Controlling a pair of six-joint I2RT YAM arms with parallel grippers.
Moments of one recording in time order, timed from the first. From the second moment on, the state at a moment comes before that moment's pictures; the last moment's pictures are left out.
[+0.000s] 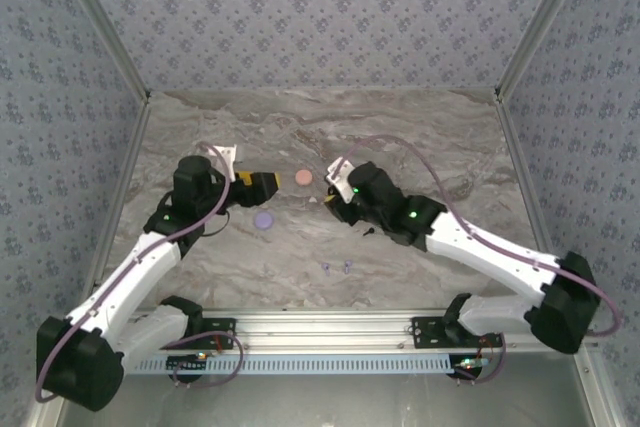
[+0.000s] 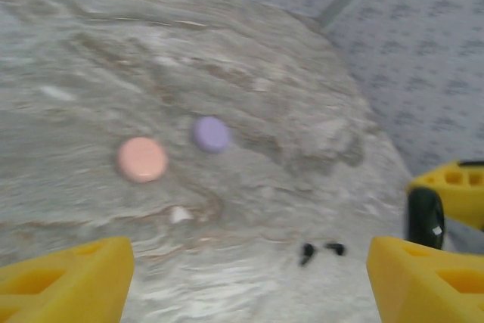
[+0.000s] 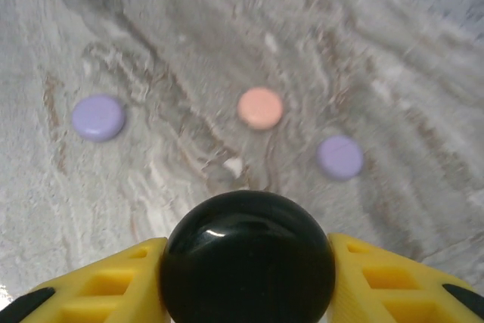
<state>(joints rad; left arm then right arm) -0.38 0.99 0.70 -0.11 0.46 -0.49 0.88 1.19 0.95 -0.35 0.19 -0.10</state>
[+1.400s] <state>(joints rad) -0.69 1.34 0.94 0.10 0.78 -0.51 0.86 0.96 0.81 -0.18 0.10 -0.67</state>
